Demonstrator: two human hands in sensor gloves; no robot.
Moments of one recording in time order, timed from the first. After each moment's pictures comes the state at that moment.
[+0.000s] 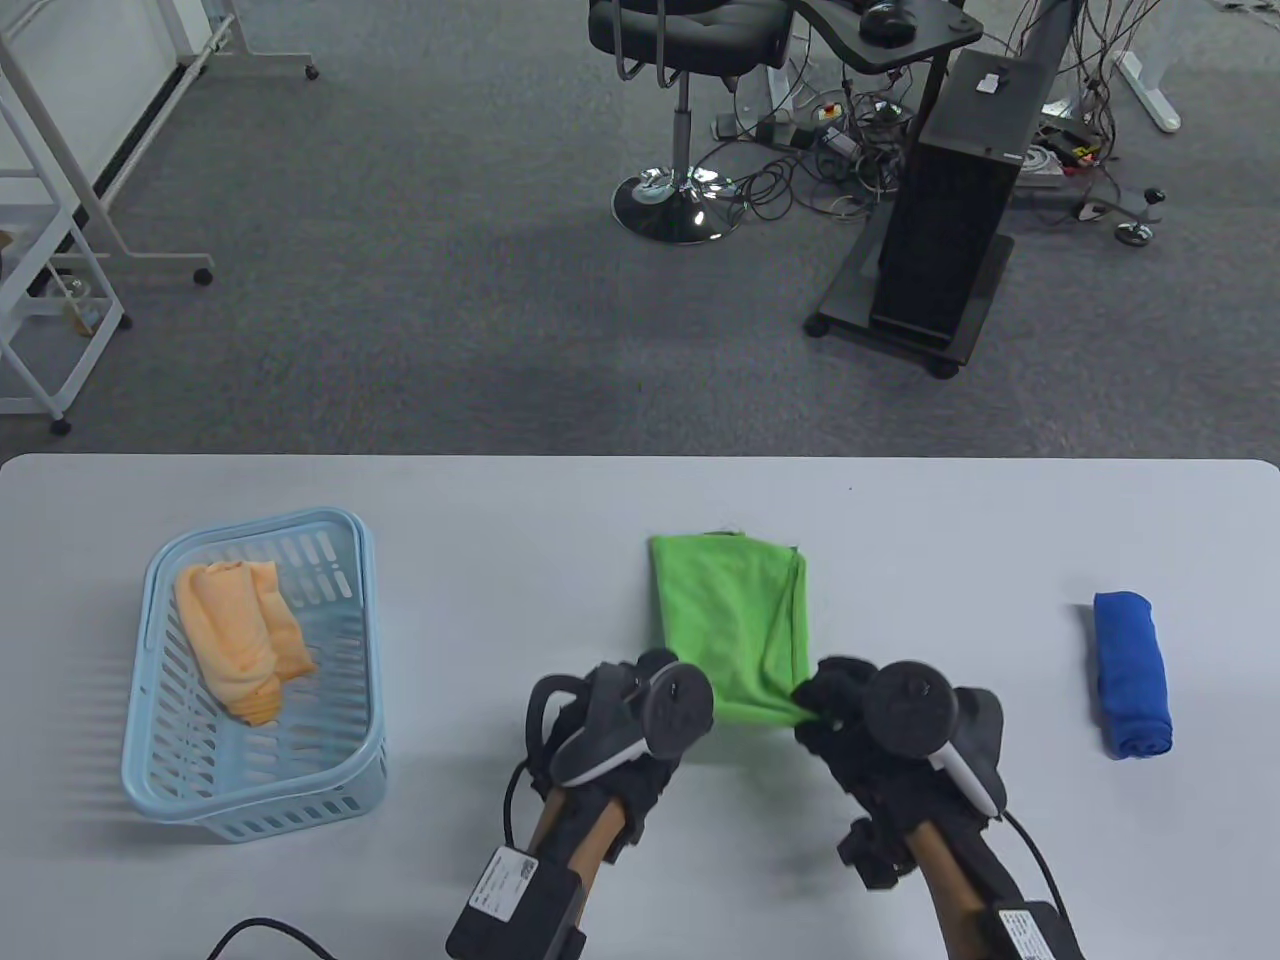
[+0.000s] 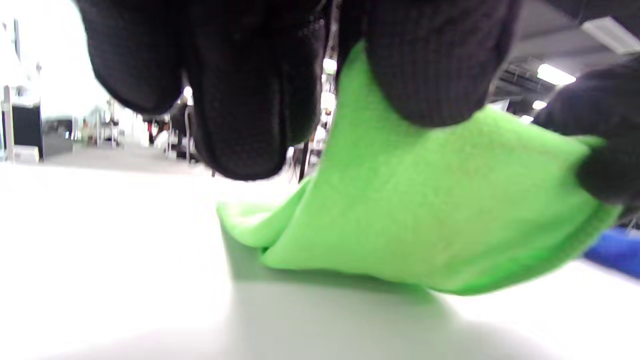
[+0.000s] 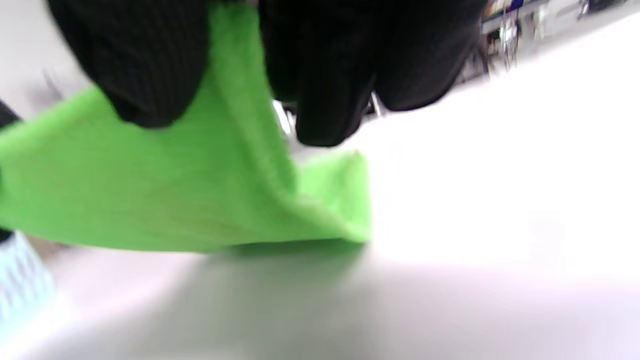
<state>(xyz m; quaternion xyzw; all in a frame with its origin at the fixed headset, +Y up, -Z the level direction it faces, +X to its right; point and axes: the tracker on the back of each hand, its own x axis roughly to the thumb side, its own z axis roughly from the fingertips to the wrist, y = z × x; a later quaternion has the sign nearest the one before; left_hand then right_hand) -0.037 -0.703 -0.293 -0.02 -0.18 0.08 0.98 0.202 -0.733 -0.292 0.05 0.07 0.97 0.21</state>
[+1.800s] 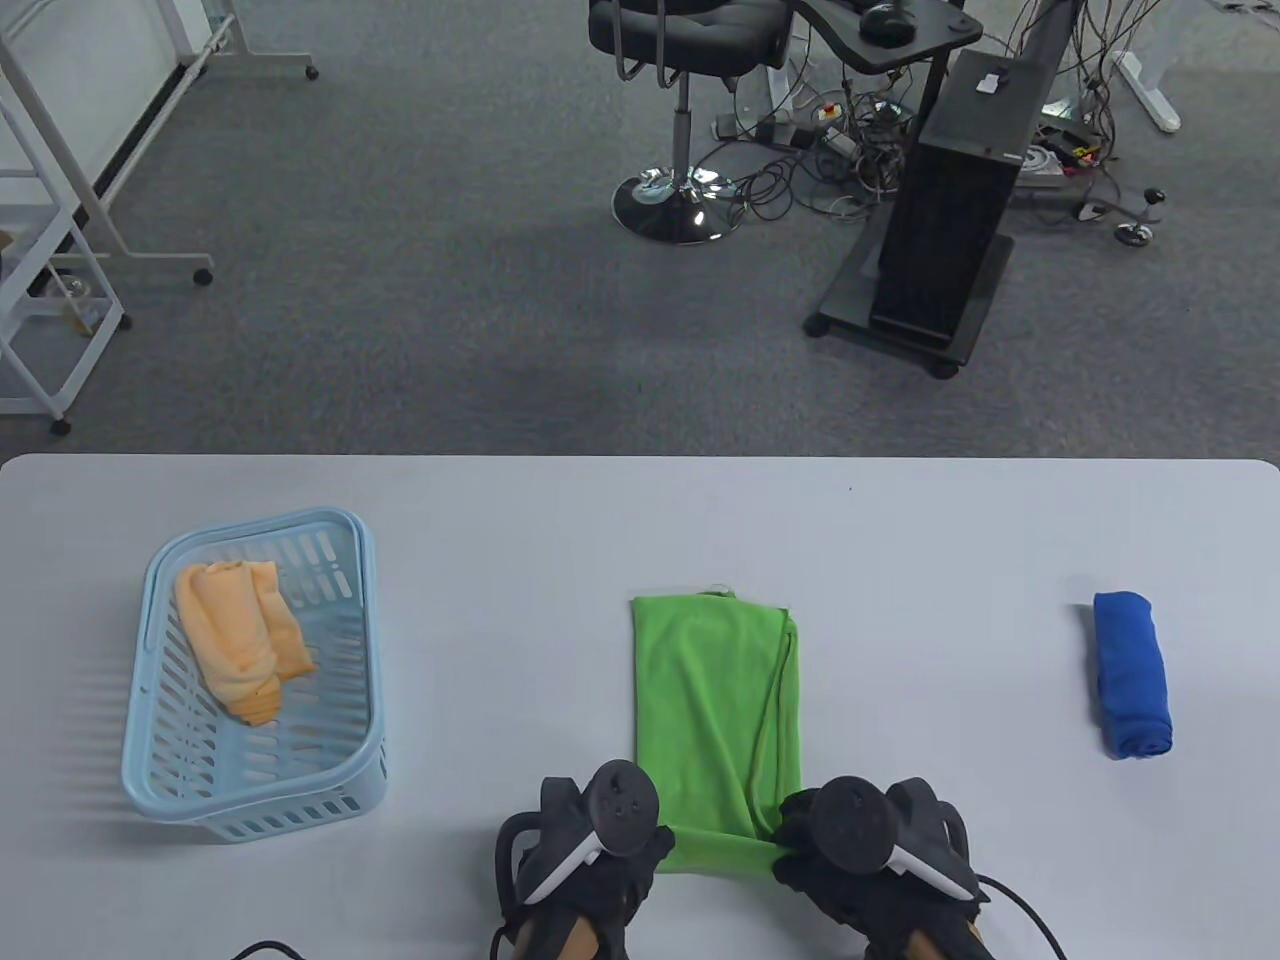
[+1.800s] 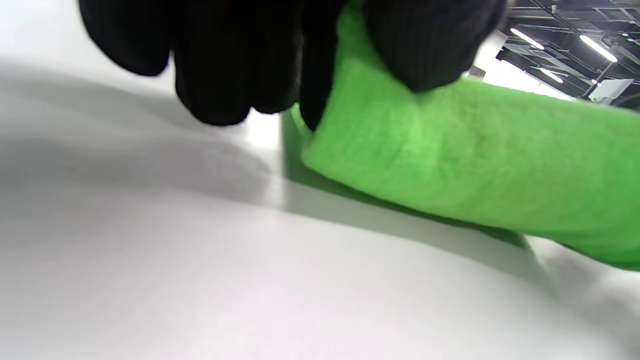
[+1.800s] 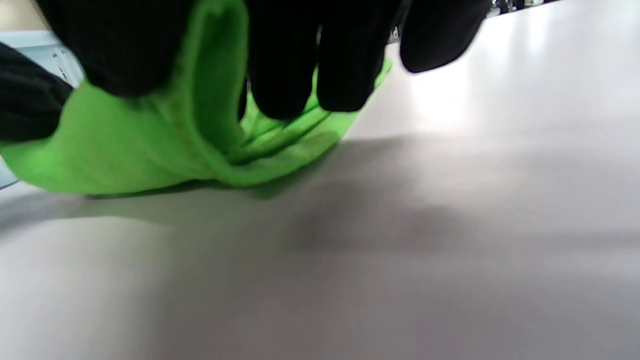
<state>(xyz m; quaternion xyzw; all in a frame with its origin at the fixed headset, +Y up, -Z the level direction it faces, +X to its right) -0.067 -0.761 -0.249 -0.16 -0.08 0.17 0.97 0.178 -0.752 -0.246 0.15 0.13 0.97 0.14</state>
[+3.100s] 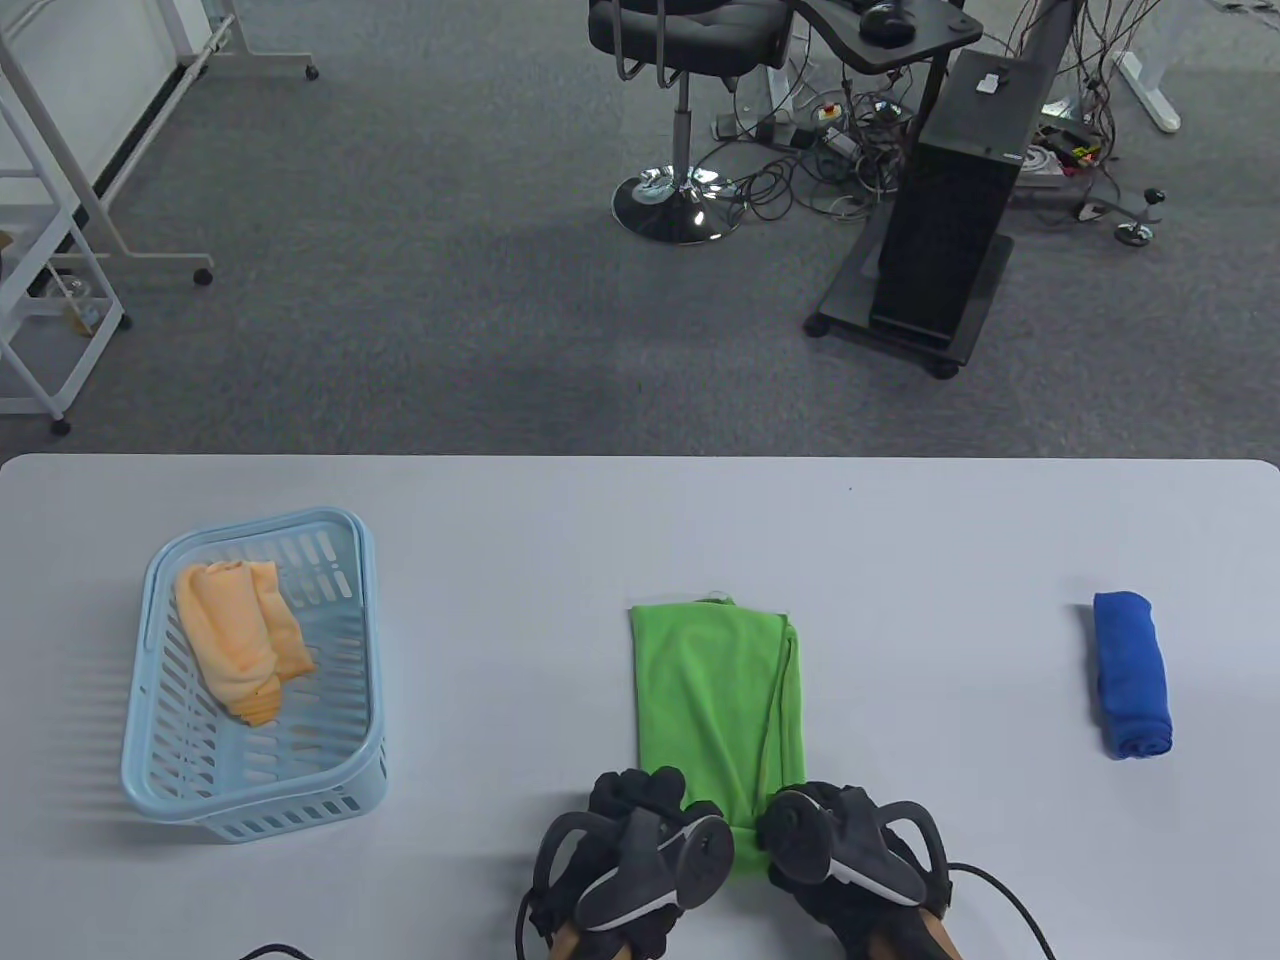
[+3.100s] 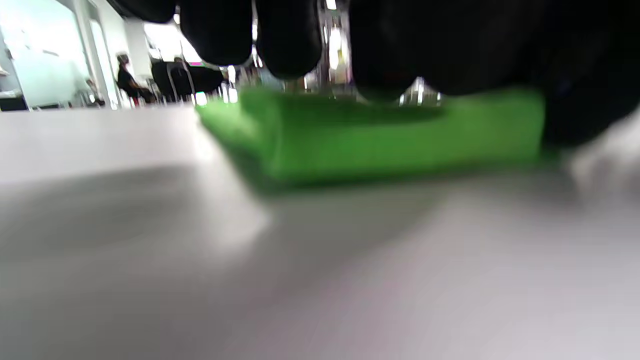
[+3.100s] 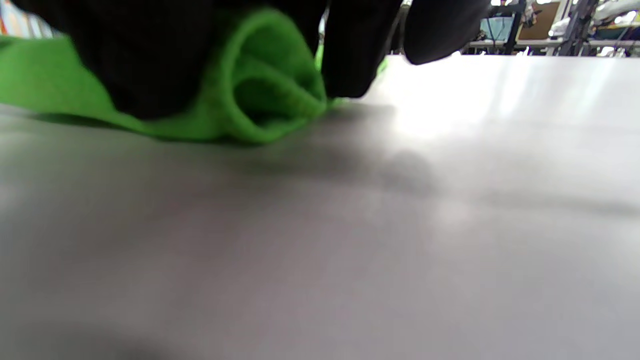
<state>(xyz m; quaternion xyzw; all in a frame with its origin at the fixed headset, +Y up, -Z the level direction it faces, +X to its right) -0.013 -0.766 -0.234 -0.11 -0.19 -0.07 0.97 0.150 -0.775 -0.249 0.14 0.11 0.98 0.02</state>
